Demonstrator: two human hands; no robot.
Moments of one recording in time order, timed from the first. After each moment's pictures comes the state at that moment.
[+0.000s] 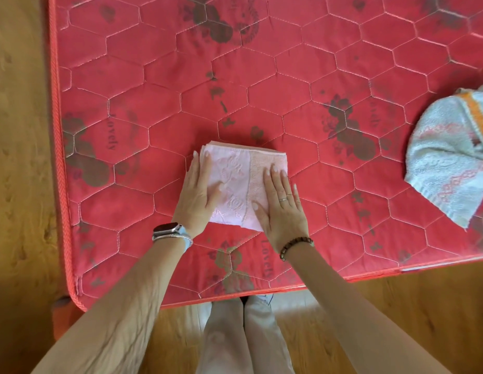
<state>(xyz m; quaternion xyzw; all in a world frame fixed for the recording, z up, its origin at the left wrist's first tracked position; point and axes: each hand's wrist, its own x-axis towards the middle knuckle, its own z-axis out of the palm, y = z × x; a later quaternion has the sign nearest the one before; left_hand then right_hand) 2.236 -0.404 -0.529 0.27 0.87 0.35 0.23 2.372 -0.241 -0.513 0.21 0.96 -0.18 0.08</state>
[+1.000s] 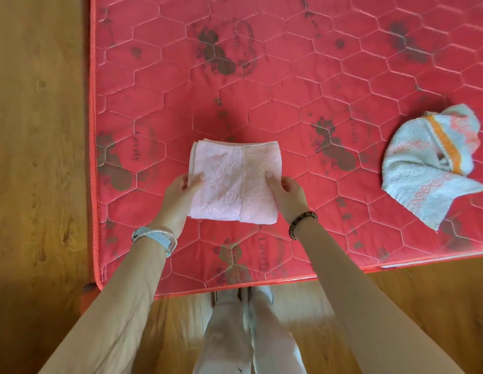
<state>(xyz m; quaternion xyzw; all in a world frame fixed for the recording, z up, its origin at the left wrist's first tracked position) 2.222 -0.419 -0.420 -0.10 0.74 0.56 0.36 2.331 -0.219 -0.414 0.47 0.68 -0.57 0.07</state>
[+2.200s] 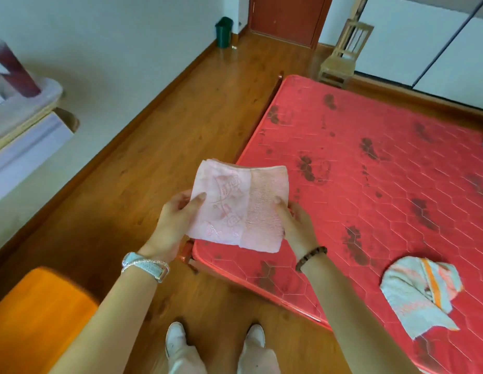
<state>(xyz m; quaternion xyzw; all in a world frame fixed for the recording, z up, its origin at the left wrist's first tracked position) 2.379 -0.626 -0.064 -0.19 0.70 0.69 0.09 2.389 -0.393 -0.066 0.17 0.75 -0.64 0.08</state>
